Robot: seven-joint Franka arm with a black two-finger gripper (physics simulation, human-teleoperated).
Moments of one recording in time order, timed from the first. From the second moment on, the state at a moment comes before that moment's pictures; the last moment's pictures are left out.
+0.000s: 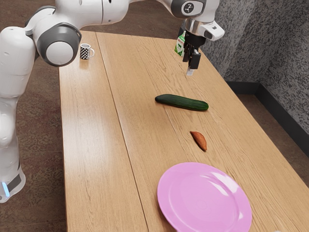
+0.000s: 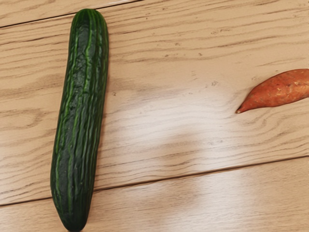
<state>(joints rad) 0.05 0.29 0.08 -1.16 0.01 1.53 0.29</state>
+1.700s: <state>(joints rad) 0.09 0.46 0.36 -1.13 -0.29 1.55 0.31</state>
